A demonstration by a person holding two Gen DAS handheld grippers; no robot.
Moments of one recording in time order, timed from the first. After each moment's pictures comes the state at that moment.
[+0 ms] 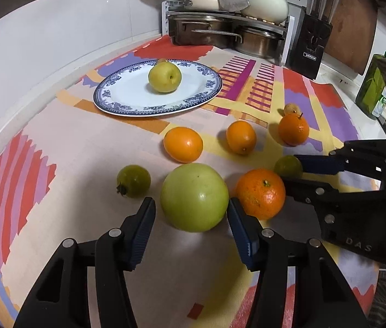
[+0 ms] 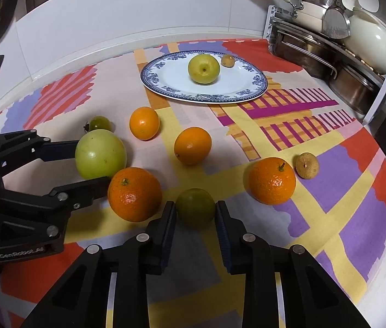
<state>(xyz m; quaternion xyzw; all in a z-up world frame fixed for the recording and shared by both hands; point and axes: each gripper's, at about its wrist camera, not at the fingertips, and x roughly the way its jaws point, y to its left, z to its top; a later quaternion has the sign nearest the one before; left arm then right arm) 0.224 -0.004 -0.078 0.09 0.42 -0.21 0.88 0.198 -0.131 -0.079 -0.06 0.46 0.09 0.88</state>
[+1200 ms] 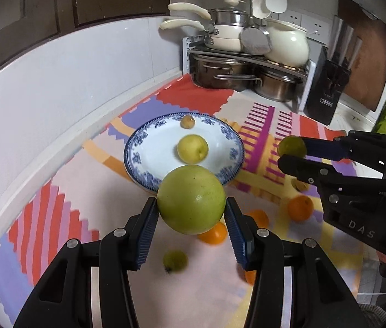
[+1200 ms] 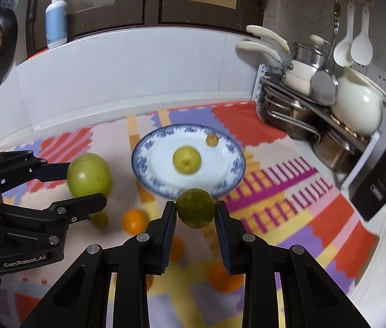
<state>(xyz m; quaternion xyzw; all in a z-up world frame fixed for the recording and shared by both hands) 0.278 -0.003 0.009 0.08 0.38 -0.18 0.90 0.255 -0.137 0.016 -0.08 0.37 0.09 0.92</state>
